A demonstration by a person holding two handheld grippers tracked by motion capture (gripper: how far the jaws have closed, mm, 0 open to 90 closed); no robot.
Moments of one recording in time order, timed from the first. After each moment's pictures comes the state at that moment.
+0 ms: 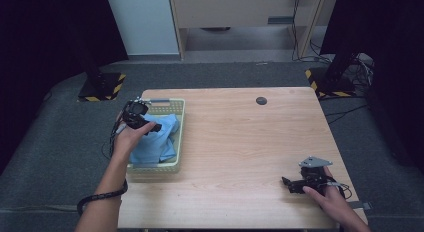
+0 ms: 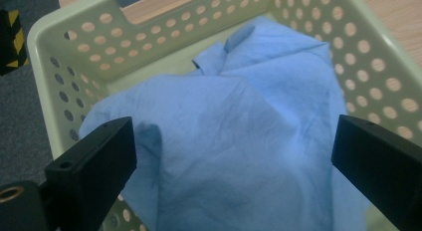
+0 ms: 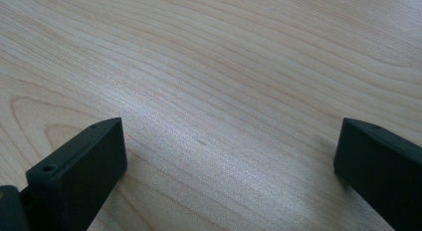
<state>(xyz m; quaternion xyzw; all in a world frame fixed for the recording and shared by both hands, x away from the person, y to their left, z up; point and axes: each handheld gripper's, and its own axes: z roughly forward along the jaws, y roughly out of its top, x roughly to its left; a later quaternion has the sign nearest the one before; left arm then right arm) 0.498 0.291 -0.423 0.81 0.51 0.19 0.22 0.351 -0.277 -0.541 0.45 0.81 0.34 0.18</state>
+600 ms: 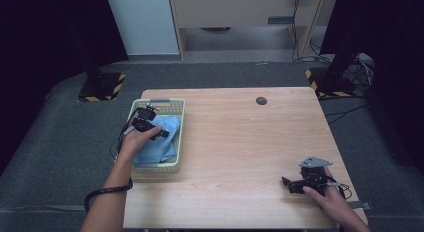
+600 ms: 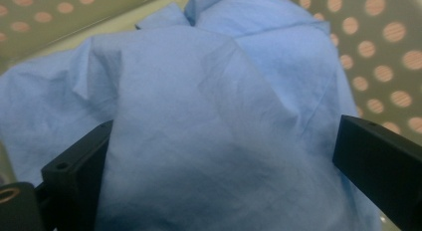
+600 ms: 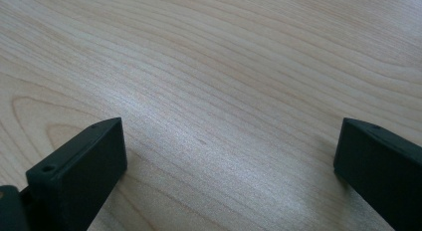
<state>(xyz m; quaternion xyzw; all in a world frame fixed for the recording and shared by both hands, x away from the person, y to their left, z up) 0.514 0.281 -0.463 0.83 0.50 0.10 0.23 0.350 -0.277 -0.541 0.45 0.81 0.34 0.18</state>
